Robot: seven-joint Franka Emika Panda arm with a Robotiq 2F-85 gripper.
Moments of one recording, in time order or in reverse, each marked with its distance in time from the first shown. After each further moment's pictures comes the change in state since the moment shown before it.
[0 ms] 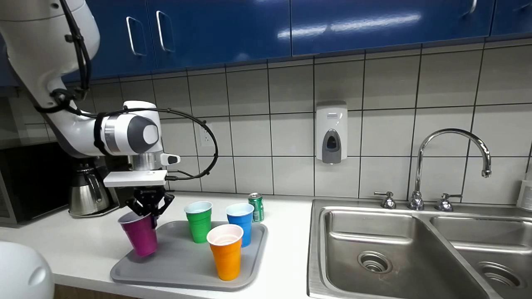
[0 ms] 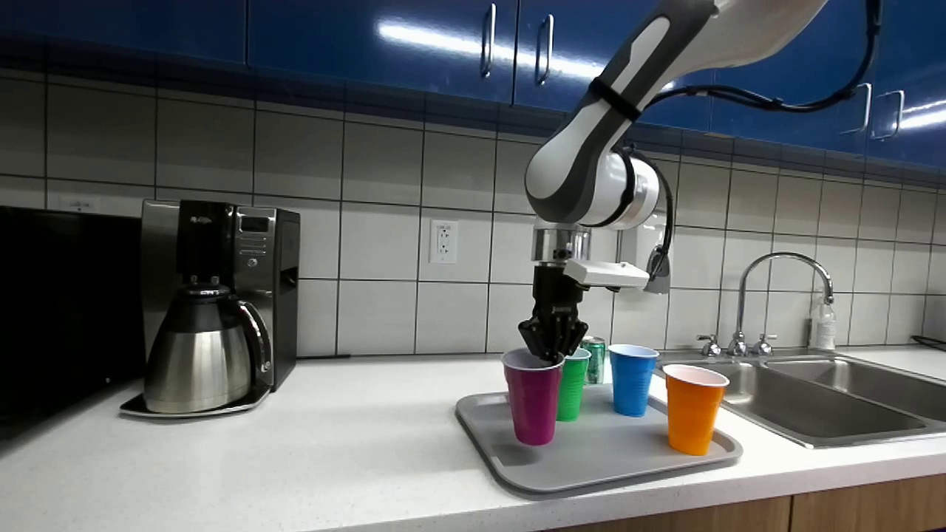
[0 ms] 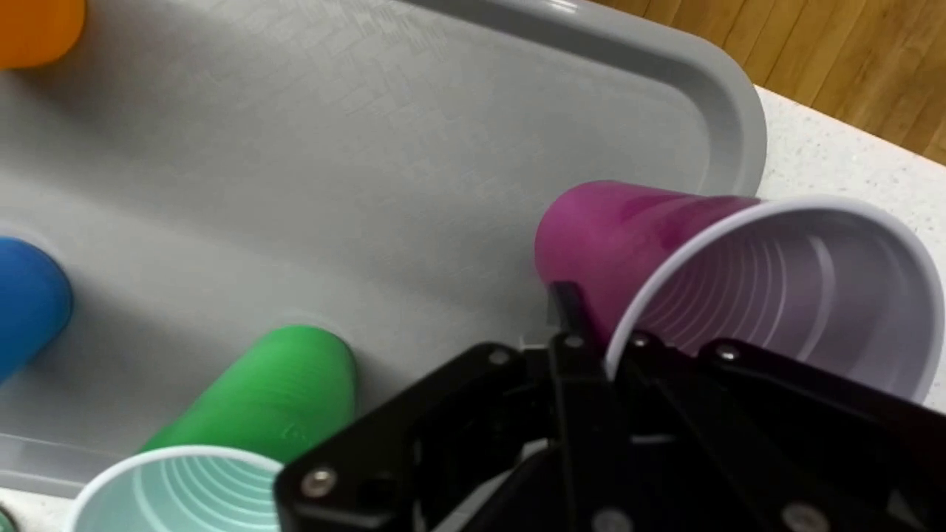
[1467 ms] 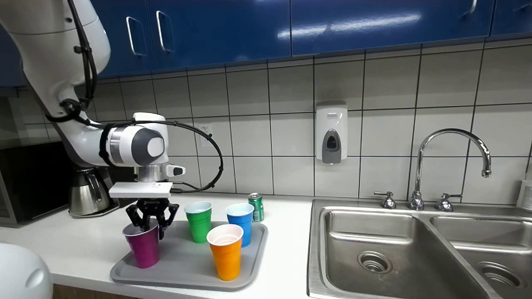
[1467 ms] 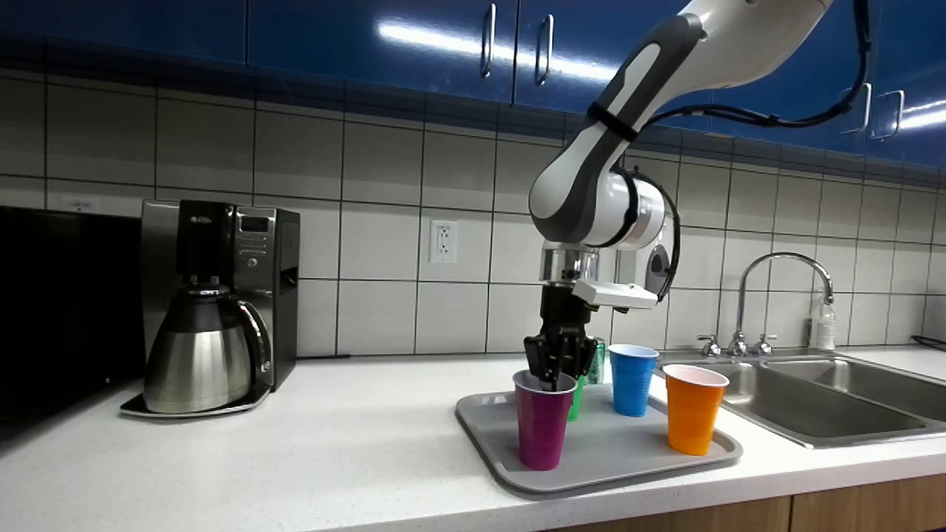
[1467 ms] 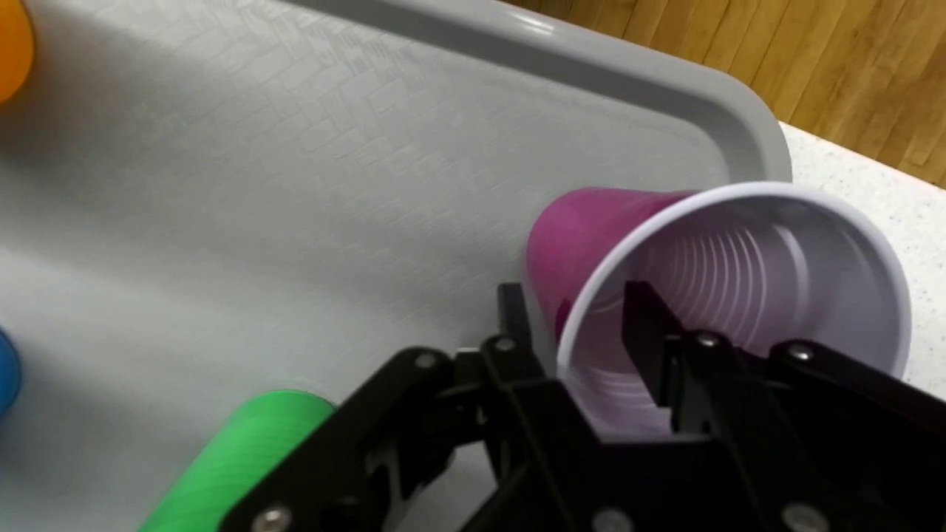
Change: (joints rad) arm -0.015 0.048 -0.008 -0.025 0.064 0.038 -0.069
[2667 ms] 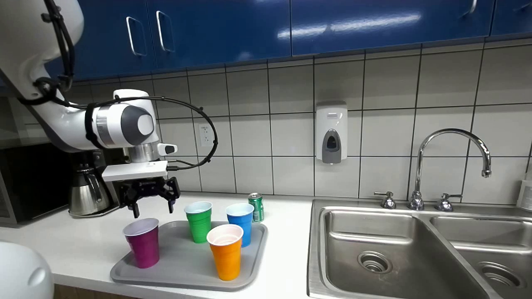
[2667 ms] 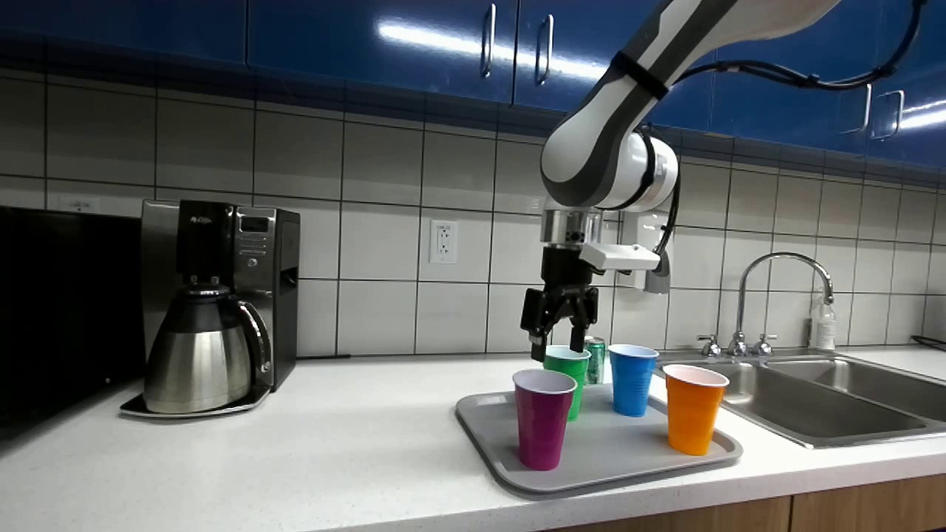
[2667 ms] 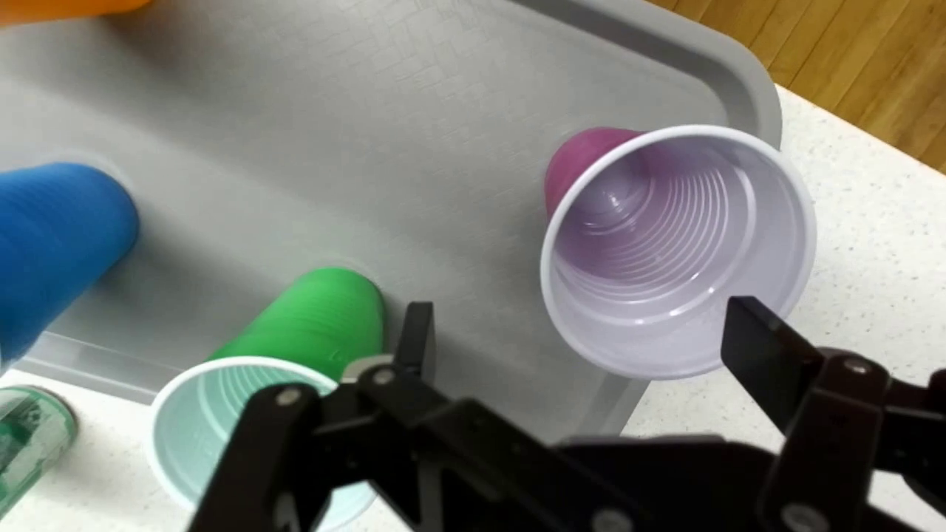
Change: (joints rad) arm 0.012 -0.154 0.007 -0.034 -0.116 -0.004 0.027
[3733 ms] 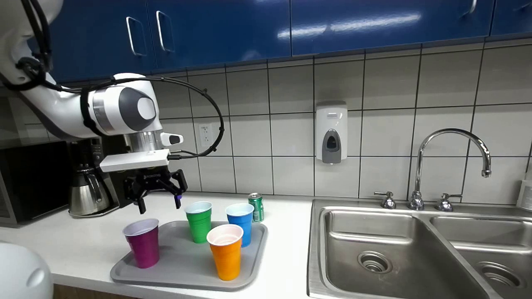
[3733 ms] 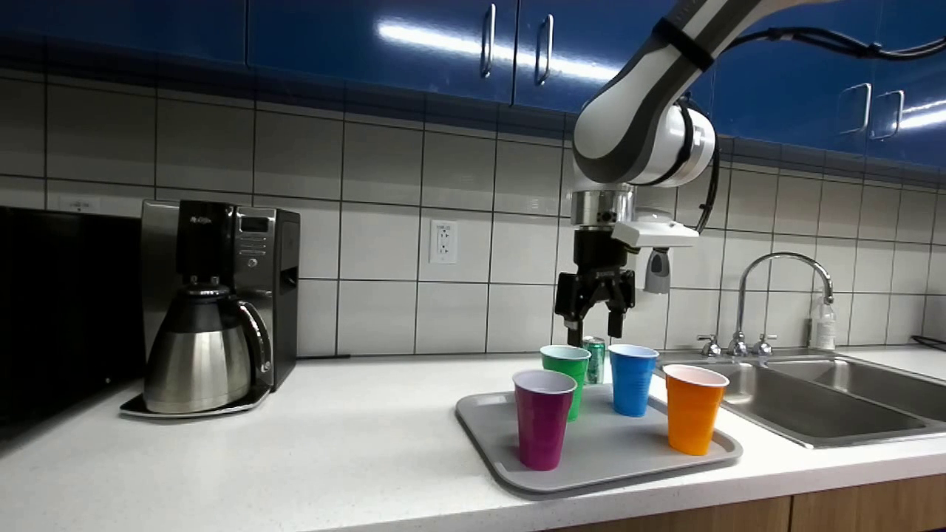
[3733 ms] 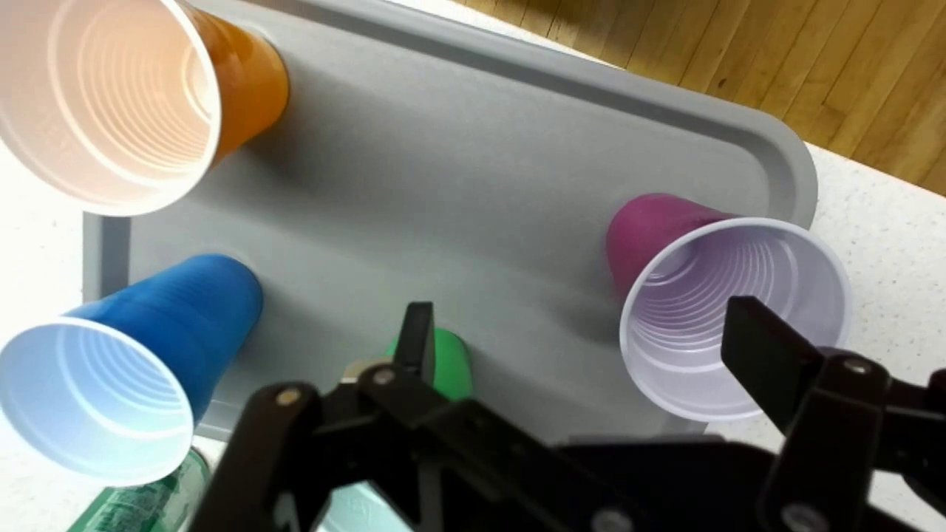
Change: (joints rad) arm -0.007 -0.143 -0.053 -0.068 -0.048 -0.109 0.058
